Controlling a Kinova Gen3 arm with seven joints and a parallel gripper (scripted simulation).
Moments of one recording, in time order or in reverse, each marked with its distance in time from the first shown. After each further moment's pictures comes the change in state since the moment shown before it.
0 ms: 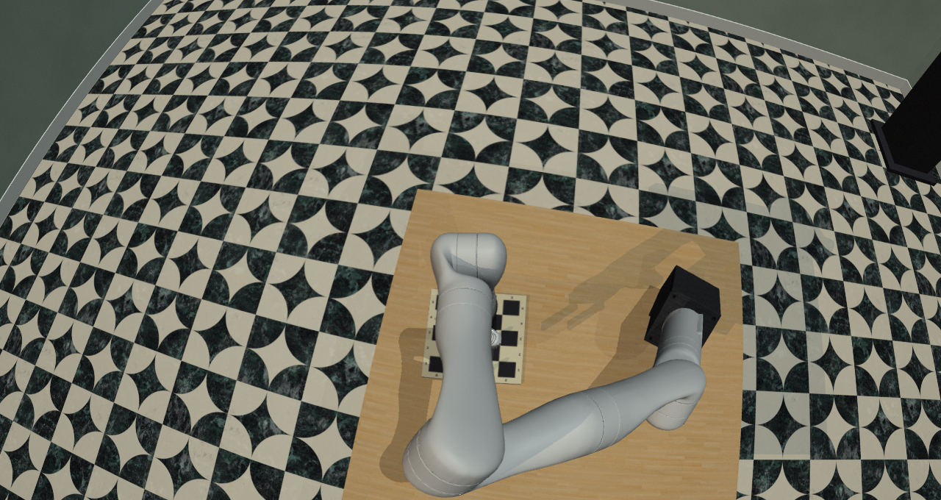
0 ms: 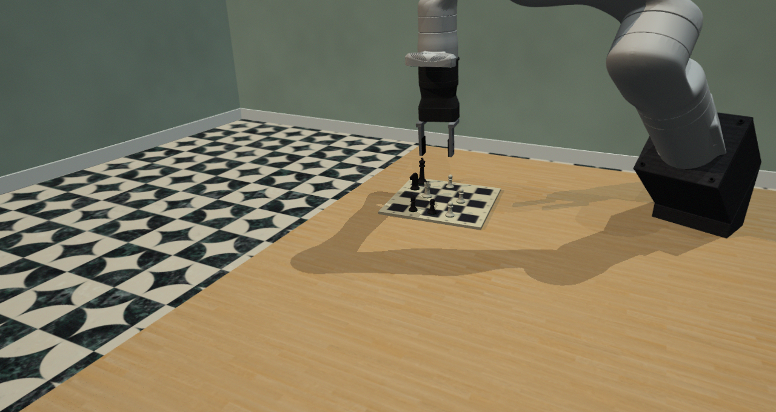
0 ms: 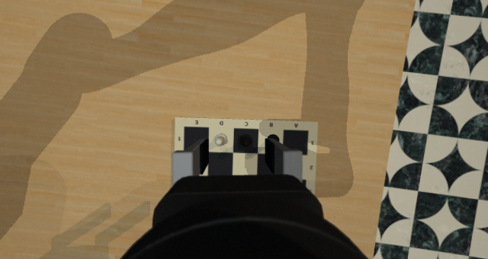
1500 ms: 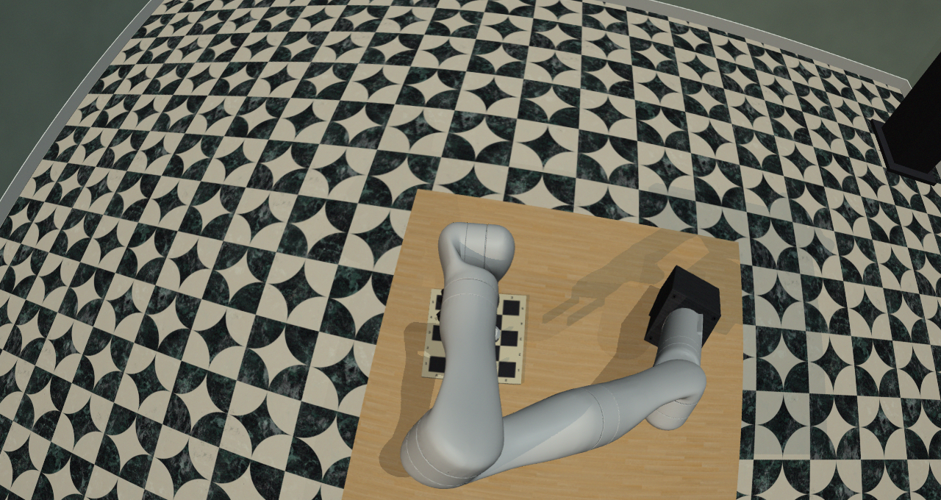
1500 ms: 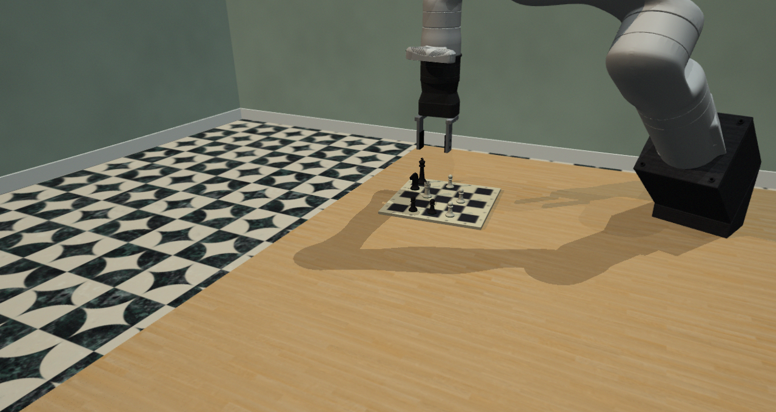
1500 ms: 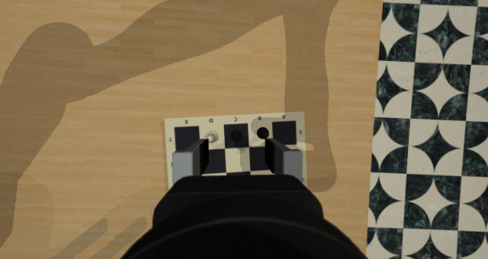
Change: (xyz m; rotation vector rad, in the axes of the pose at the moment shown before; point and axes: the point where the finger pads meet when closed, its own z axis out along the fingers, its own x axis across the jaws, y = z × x) arm 0.007 0.008 -0.007 0.011 0.047 0.084
